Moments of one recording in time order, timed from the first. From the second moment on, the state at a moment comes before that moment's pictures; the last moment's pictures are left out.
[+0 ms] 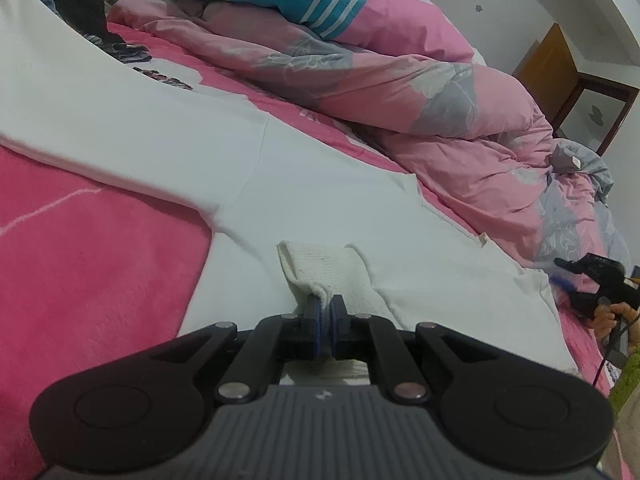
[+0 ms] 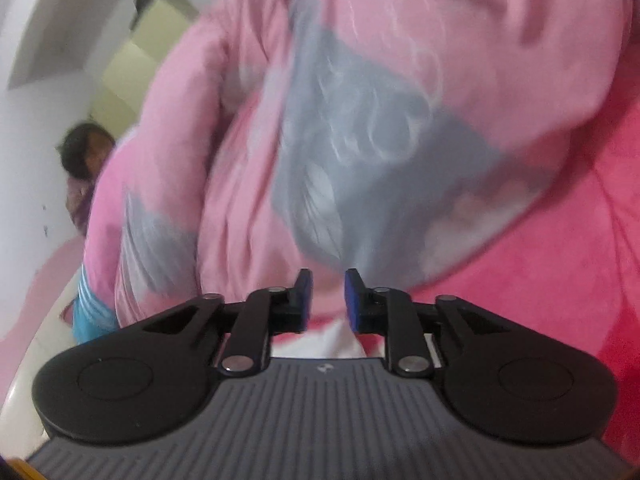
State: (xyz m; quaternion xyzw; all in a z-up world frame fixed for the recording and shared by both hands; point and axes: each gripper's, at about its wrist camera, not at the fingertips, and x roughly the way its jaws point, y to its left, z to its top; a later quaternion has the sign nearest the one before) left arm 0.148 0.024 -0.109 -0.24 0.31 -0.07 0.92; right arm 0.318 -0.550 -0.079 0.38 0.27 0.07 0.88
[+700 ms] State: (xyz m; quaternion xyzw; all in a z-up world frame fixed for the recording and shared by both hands) left arm 0.148 0.025 -0.110 -0.25 0.30 -0.07 0.92; right arm 0.313 -0.517 -0.065 0.31 0.22 0.06 0.92
